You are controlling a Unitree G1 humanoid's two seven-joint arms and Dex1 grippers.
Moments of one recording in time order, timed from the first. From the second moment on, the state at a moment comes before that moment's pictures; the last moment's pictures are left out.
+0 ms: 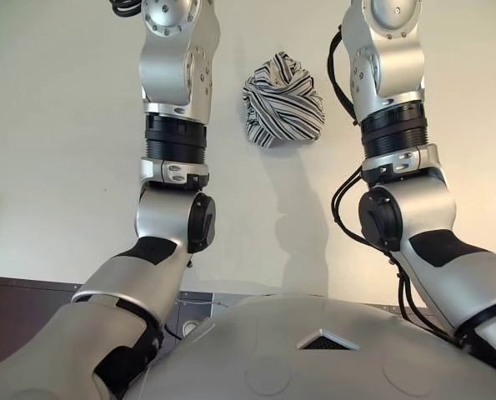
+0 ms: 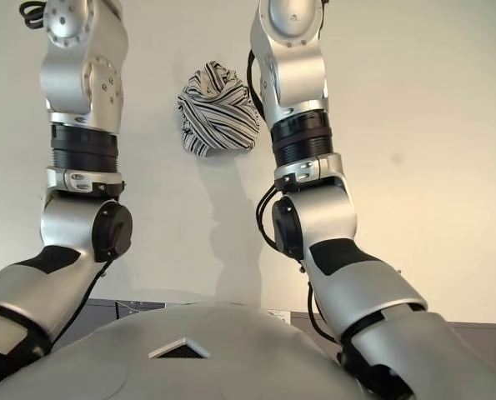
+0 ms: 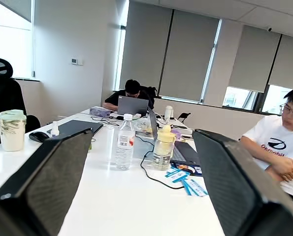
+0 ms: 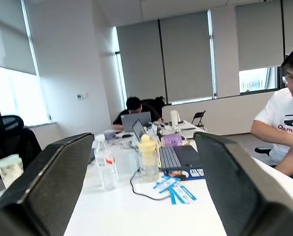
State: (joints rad) left arm -0.82 0.04 0.09 0.37 -0.14 0.14 0.11; right arm -0.92 0.07 -0.06 0.58 0.03 -0.09 -0.25
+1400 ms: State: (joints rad) left arm 0.38 0.53 -0.22 -0.47 -0.17 0.51 -0.54; right arm 0.02 -0.75 0.17 -0.42 0.16 0.52 0.87
